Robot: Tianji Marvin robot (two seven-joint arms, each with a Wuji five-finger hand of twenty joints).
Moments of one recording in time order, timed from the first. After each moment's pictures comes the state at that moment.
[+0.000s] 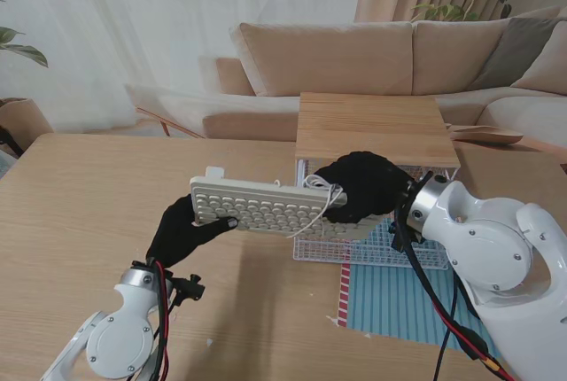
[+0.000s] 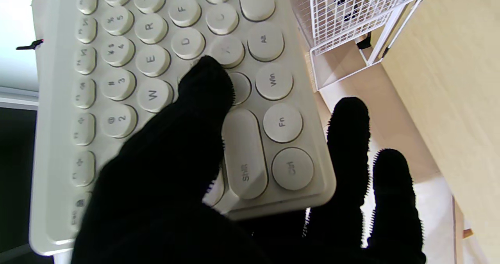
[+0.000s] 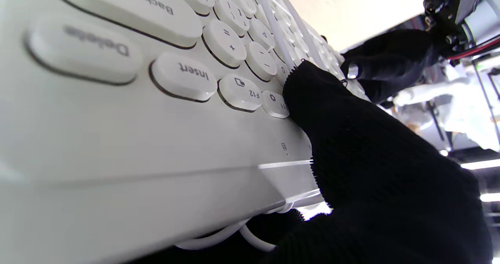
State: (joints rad) left arm 1.82 -1.19 -1.27 -1.90 0.16 -0.10 0.24; right arm -1.52 -1.00 1.40 -2.08 -0.57 -0.21 0.54; left_hand 0.91 -0.59 0.54 -0.28 0.71 0.21 0.97 0.47 0.93 0.23 0.52 0.77 0.78 0.38 0.85 0.82 0.05 0.46 1.03 0.56; right_hand 0.72 -0.70 0.81 -0.26 0.77 0.14 0.89 0.61 0.96 0.22 0.98 0.77 0.84 0.21 1.12 0.70 0.31 0.23 1.10 0.71
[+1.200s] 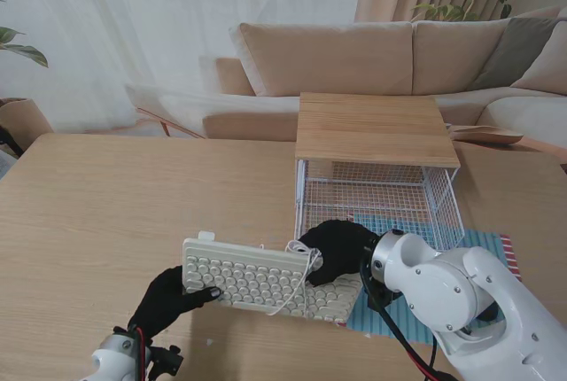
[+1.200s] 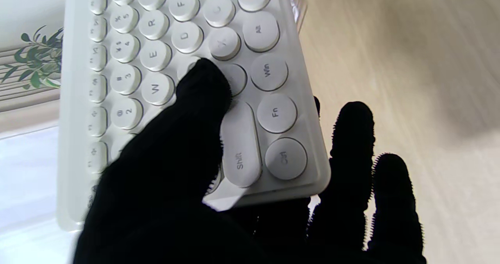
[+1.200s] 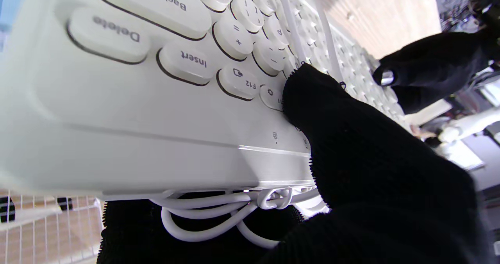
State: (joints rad) left arm 2.11 -1.17 -1.38 -1.94 0.09 -0.04 0.14; right arm -1.61 -0.98 1.22 -2.09 -0.64 0.08 0.63; left_hand 0.91 -0.56 0.50 -0.27 0.74 0.24 0.93 0.47 0.93 0.29 0.60 0.72 0.73 0.43 0.85 0.83 0.00 0.46 1.01 0.55; right_hand 0.72 -0.68 0.81 -0.27 0.76 0.15 0.90 0.64 0.95 0.25 0.98 0.78 0.83 0.24 1.14 0.71 0.29 0.23 1.13 0.74
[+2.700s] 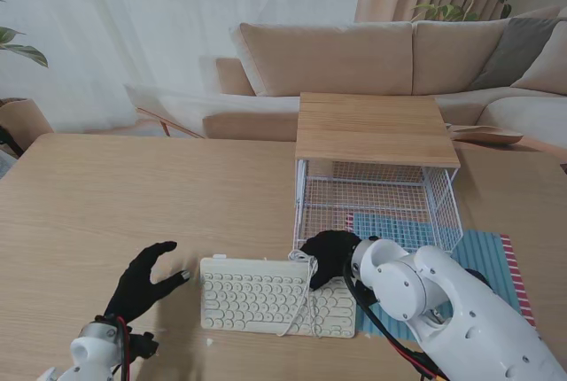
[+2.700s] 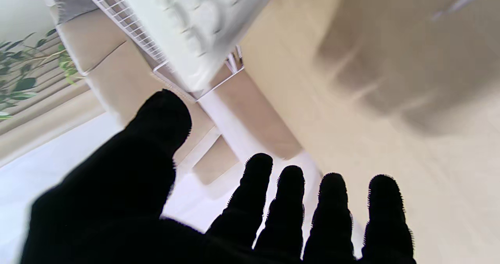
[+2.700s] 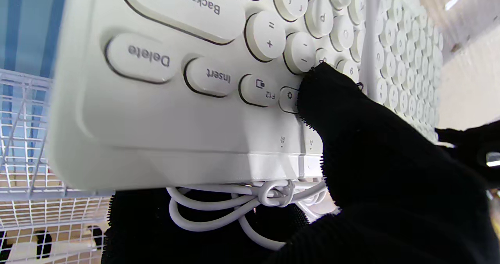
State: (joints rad) left arm 2.02 -1.17 -1.45 -1.78 0.31 -0.08 0.19; right arm -1.44 -0.99 1.01 -1.82 -0.75 0.14 0.54; left_hand 0.59 -0.45 0.64 -0.11 0.31 0.25 0.41 0.28 0.23 0.23 0.37 0.31 0.11 0.22 0.32 0.49 -0.08 0.33 0.66 0.46; right_hand 0.69 -0.64 0.74 -0.27 0.72 0.11 0.89 0.65 0.90 0.23 1.00 0.75 0.79 0.21 1.09 0.69 0.29 0.21 1.25 0.74
